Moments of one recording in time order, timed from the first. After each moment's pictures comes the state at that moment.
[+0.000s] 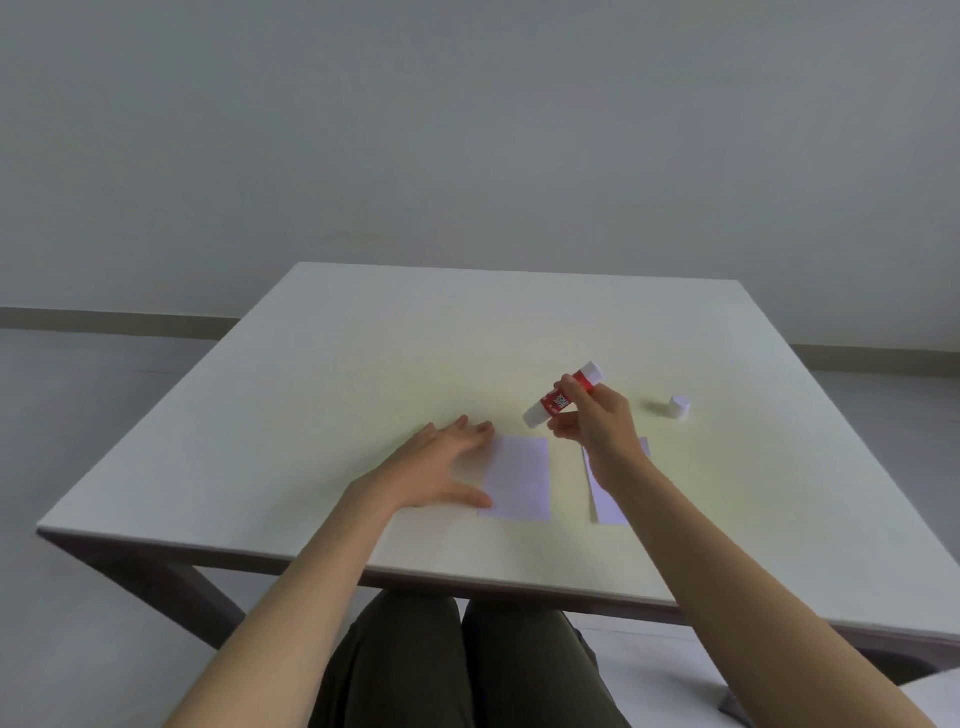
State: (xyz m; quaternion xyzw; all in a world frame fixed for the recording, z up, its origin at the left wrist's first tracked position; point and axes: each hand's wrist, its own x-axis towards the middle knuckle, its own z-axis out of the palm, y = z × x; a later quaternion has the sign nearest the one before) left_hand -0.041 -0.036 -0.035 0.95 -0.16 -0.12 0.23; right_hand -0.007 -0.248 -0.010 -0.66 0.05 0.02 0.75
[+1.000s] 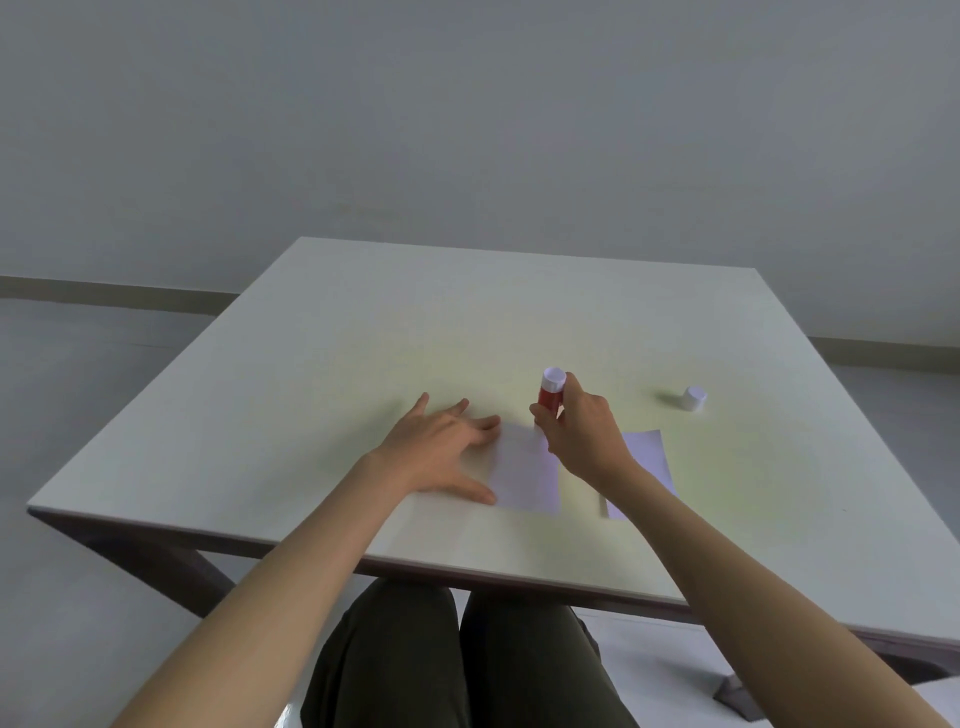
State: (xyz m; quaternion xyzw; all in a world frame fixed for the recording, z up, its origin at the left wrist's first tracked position) left_hand -0.029 -0.037 -0.030 0.97 -0.21 -0.12 0.02; right_hand -0.011 -0.231 -0.024 -0.92 -0.12 -0.05 0.36
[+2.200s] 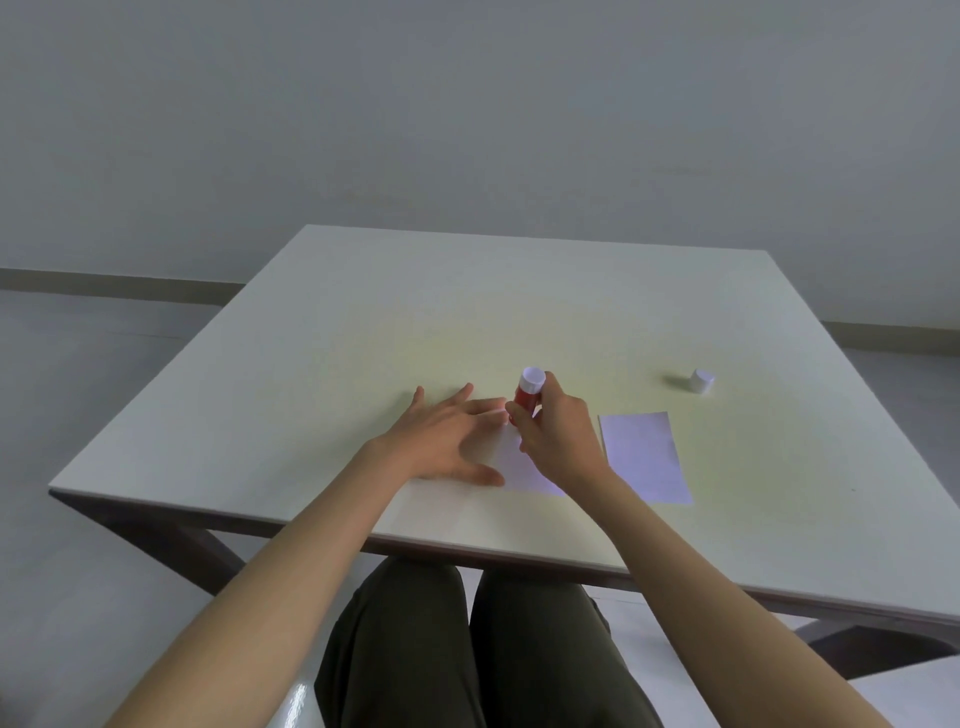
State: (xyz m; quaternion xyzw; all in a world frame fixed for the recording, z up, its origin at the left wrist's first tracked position) left_hand -0.035 -0.033 -0.034 0.97 -0.19 -0.15 0.09; right_hand -0.038 -0.203 -0.029 -0.90 -0.11 -0.04 0.43
